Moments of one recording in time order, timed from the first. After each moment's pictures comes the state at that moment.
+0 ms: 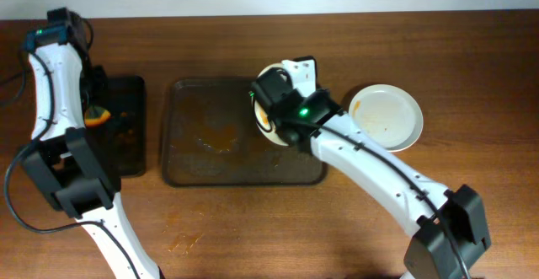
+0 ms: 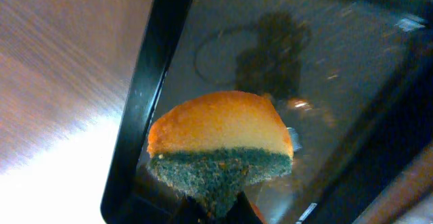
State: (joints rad) left arm 0.30 2.28 2.15 -1.33 -0.25 -0.15; right arm 0.71 1.80 1.56 -0.89 0.76 0.48
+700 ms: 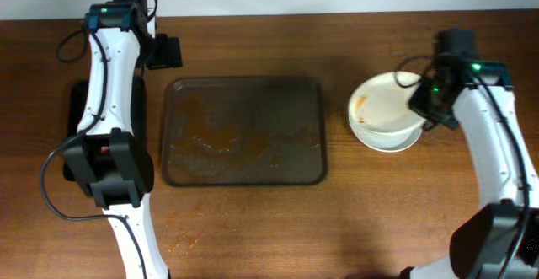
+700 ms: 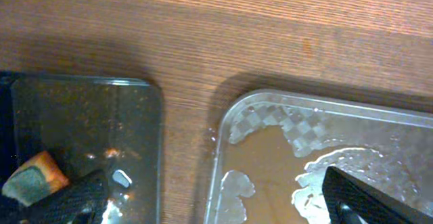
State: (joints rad) left arm 0.03 2.28 2.30 -1.25 -0.07 -0.09; right arm -0.12 1.70 1.51 -1.10 0.17 0.54
